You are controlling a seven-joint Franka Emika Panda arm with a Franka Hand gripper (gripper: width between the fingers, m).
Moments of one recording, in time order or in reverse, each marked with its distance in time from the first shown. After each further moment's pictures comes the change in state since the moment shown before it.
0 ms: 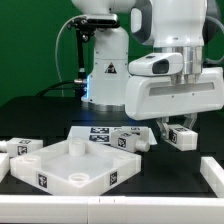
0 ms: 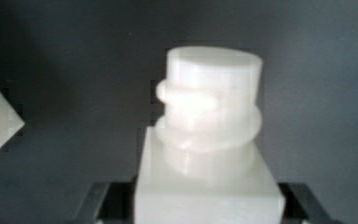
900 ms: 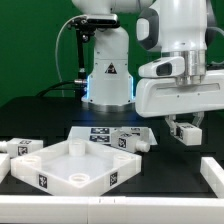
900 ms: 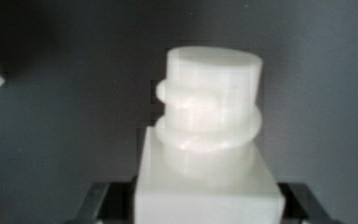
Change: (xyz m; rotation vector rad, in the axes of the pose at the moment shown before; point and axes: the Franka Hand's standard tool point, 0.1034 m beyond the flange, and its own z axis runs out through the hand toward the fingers) arm -0.039 -0.051 0.008 0.013 0.052 0.152
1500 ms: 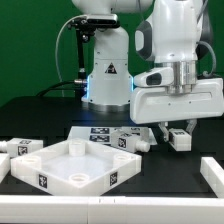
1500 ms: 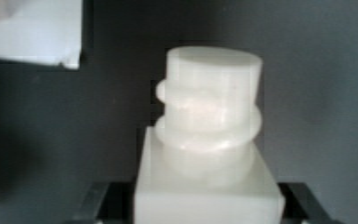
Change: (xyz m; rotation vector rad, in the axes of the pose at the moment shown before) arm -0.037 -0.002 0.025 0.007 0.002 0.124
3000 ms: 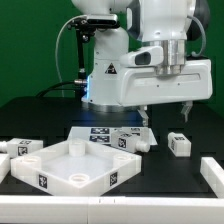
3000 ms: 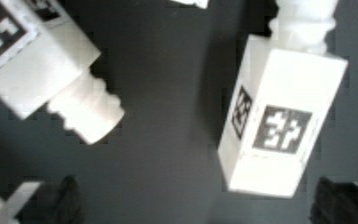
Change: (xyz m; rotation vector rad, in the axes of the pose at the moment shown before) arm 0.019 0.033 -0.046 -0.011 -0.042 -0.114
